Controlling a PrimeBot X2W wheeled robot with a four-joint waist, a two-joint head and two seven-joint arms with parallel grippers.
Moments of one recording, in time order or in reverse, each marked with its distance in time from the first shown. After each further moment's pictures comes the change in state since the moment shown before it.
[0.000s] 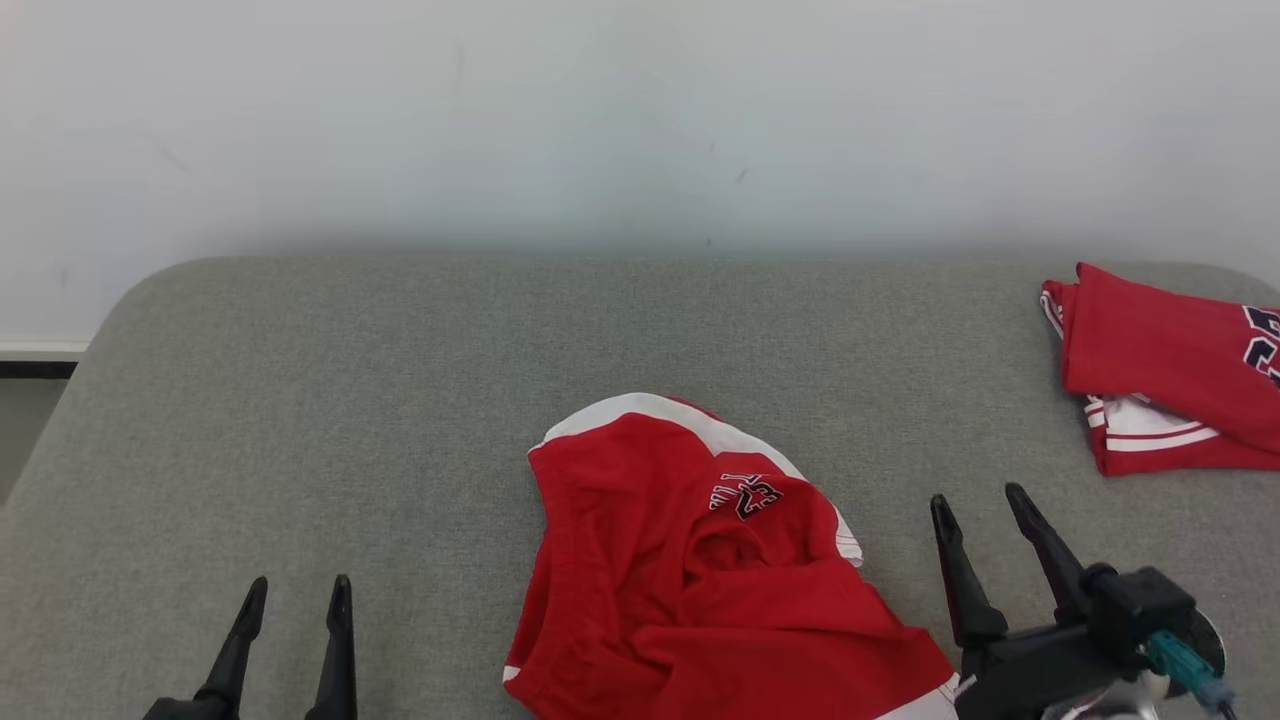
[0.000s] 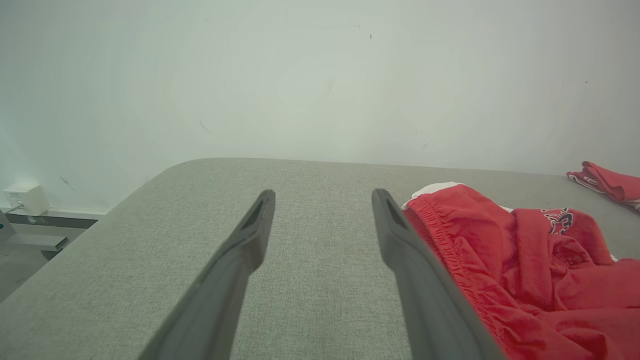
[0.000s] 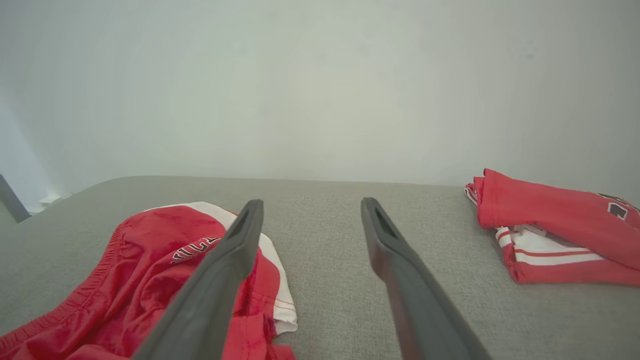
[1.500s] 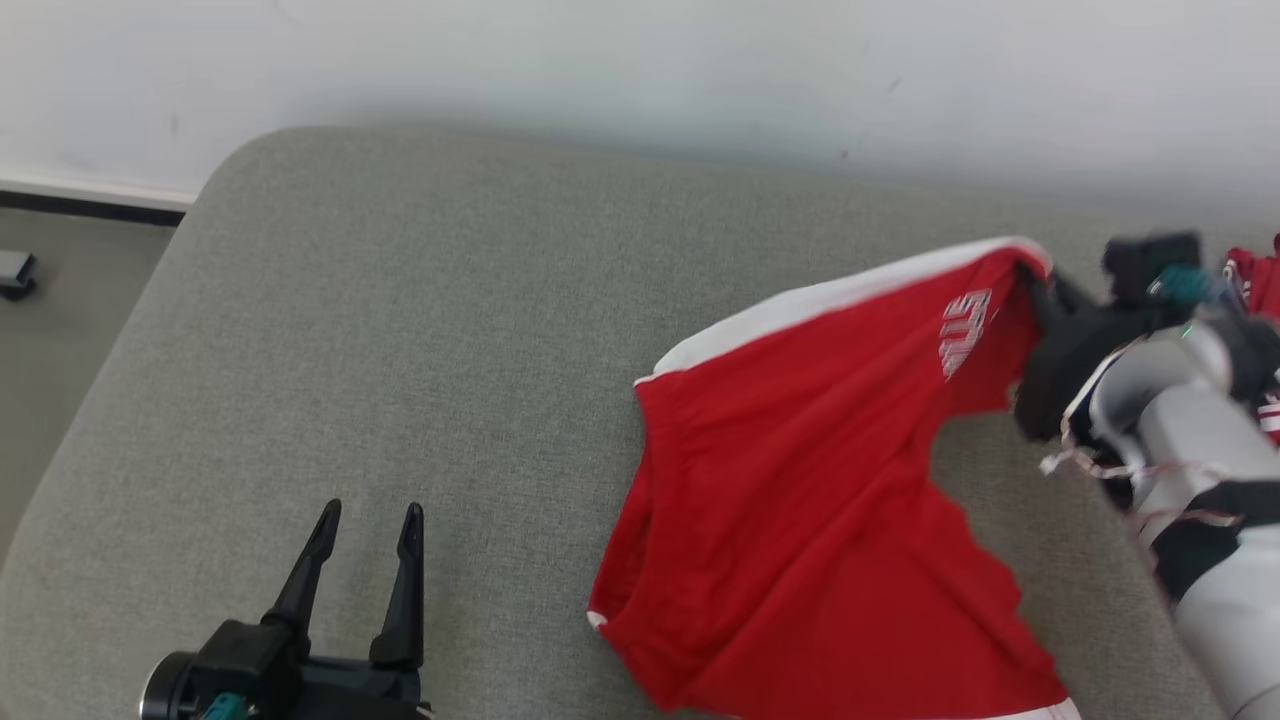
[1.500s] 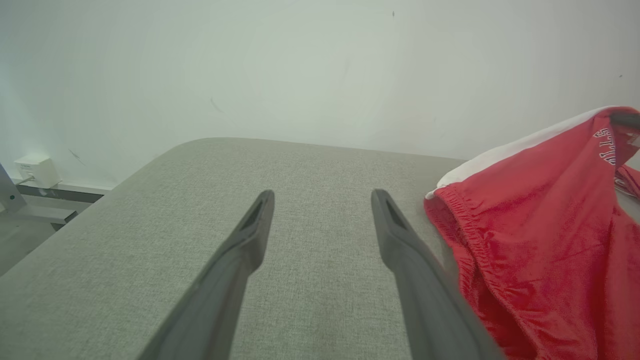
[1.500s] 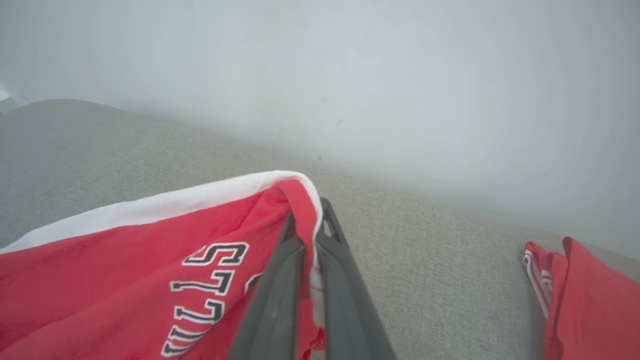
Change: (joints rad) left arm -0.125 -0.026 -0.103 0.030 -0.019 0.000 0.000; right arm -0.728 -0.171 0.215 0.654 0.114 0.000 0.235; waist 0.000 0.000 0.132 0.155
